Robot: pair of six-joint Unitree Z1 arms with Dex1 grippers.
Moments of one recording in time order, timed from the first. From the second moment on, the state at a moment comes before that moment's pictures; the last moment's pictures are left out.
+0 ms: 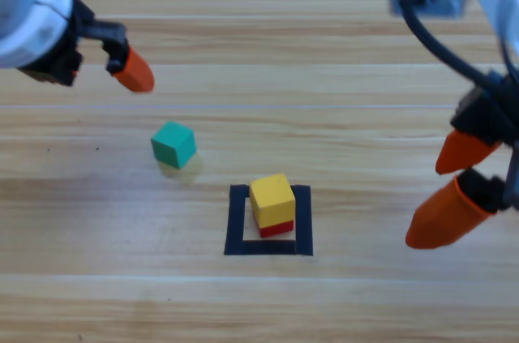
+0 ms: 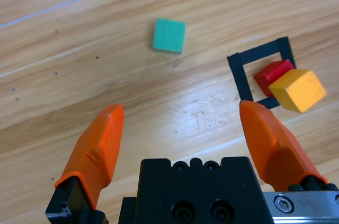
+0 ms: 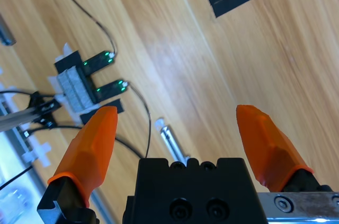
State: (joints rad) arm 0 -0.74 1.59 -1.28 0.64 0.14 -0.38; arm 1 0.91 1.64 -1.38 0.94 0.26 -0.11
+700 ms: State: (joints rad) arm 0 -0.64 2.13 -1.53 0.69 0.09 -0.24; arm 1 0.88 1.46 -1.09 0.63 0.20 -0.15
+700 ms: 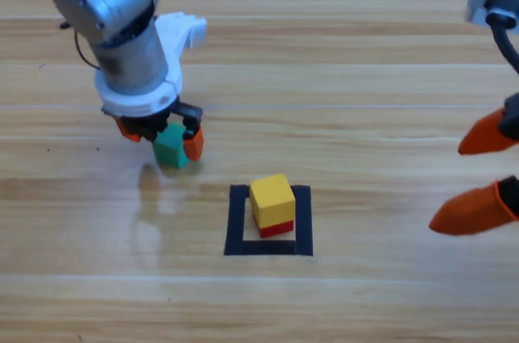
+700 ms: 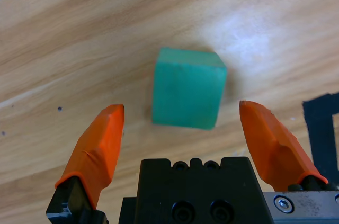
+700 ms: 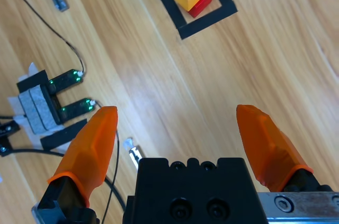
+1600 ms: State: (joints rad) arm 0 -0.61 2.10 -1.49 0.73 0.12 -0.28; arm 1 0.88 1.45 -1.07 0.61 0.18 -0.14
